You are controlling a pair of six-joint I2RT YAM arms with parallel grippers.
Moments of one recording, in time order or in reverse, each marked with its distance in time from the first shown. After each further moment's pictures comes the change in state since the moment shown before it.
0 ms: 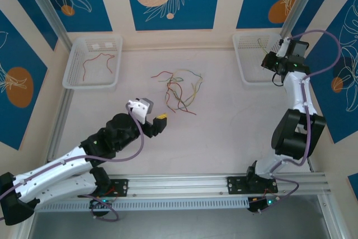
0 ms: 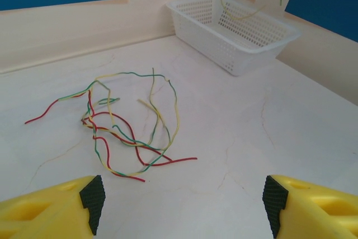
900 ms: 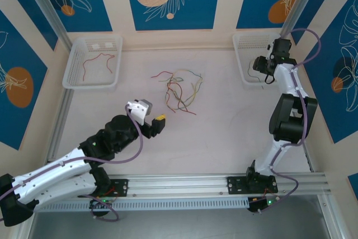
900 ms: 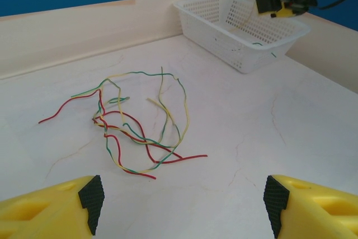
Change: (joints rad) left arm -0.003 -0.015 -0.013 -0.008 -0.030 0.035; right arm 0.084 0.147 0.093 -0.114 0.245 -0.072
